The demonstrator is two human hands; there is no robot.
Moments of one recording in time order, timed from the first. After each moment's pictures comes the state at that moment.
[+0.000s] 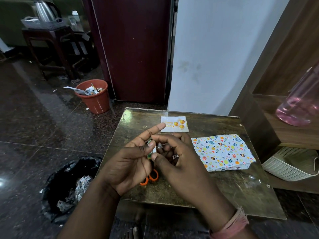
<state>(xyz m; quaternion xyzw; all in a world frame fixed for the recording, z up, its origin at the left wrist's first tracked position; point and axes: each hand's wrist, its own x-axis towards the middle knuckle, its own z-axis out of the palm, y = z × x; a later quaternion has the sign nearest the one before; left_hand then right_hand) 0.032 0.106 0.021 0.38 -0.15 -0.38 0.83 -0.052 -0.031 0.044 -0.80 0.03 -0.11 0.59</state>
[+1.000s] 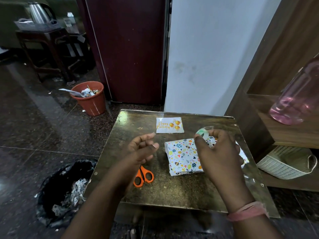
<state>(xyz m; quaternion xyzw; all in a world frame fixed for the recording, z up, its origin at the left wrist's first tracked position) 0.037 0.088 -0.001 0.62 -0.03 -0.23 0.75 -0.049 -0.099 0.039 -0.82 0.37 -0.19 0.38</state>
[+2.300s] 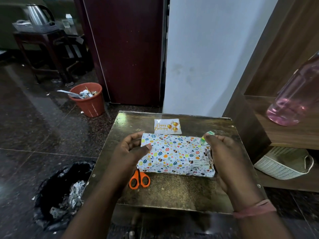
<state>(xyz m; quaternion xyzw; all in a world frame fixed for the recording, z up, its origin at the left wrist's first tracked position) 0.043 0.092 -0.005 0.62 -0.03 -0.17 0.77 -0.047 -0.120 0.033 -0.67 0.35 -0.18 0.63</state>
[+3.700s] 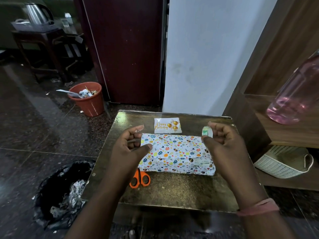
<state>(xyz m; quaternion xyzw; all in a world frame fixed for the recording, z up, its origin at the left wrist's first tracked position) 0.038 0.092 0.003 0.70 -0.08 -0.06 0.71 -0.053 -0.128 0.039 -0.74 0.25 -0.24 0.57</state>
